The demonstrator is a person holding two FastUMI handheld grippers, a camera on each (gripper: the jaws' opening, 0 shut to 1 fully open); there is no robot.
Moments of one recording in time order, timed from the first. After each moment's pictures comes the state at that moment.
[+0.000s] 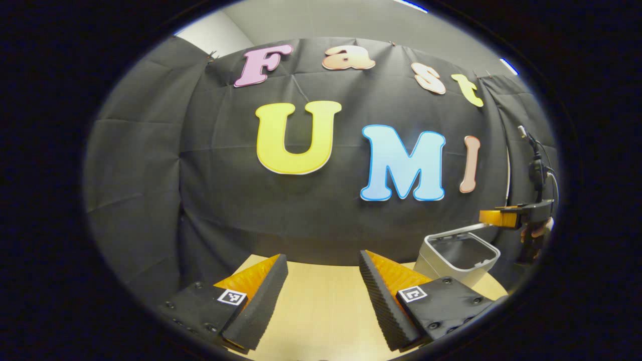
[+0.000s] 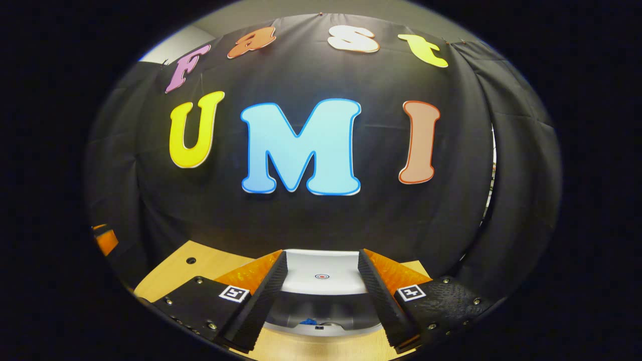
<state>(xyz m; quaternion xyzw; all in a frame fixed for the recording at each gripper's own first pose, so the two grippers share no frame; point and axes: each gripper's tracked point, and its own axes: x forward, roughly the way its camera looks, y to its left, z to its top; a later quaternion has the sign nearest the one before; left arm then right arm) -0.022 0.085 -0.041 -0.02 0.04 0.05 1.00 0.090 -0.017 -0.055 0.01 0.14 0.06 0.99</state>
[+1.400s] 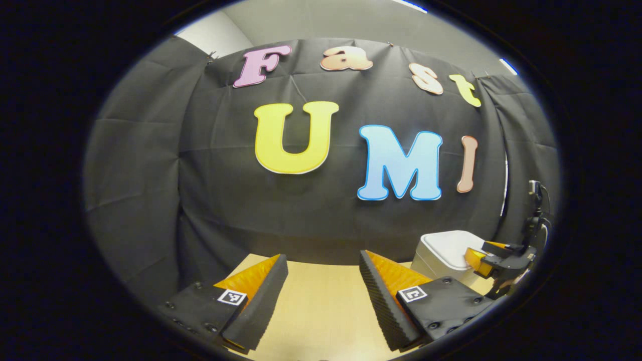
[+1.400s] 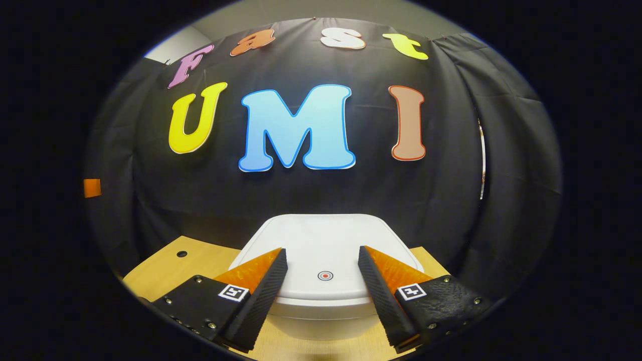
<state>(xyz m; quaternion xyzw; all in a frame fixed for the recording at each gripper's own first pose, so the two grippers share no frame) -0.023 0.079 -0.046 -0.03 0.04 0.05 1.00 0.074 -0.008 -0.132 0.04 0.09 0.04 0.99</state>
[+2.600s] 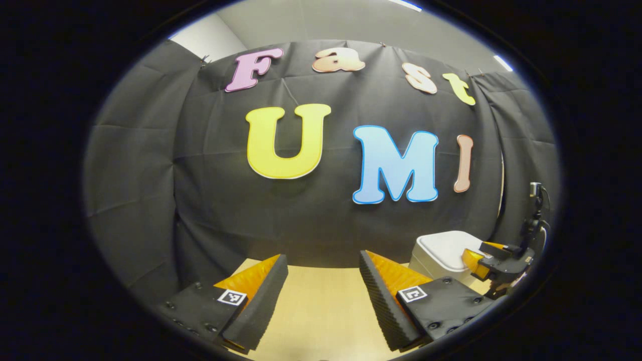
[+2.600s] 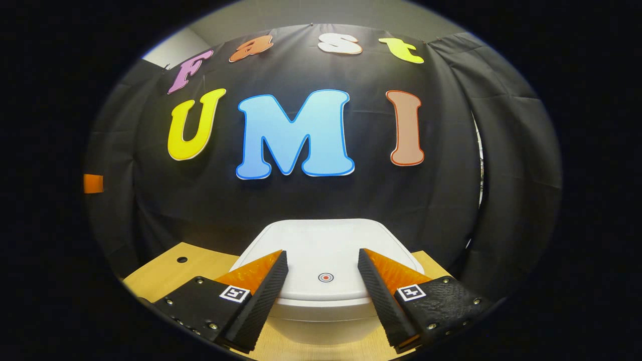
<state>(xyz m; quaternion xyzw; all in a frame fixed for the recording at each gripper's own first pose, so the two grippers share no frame) -0.014 0.071 -0.036 -0.02 0.03 0.04 1.00 0.082 -0.009 -0.131 0.04 0.07 0.04 1.00</state>
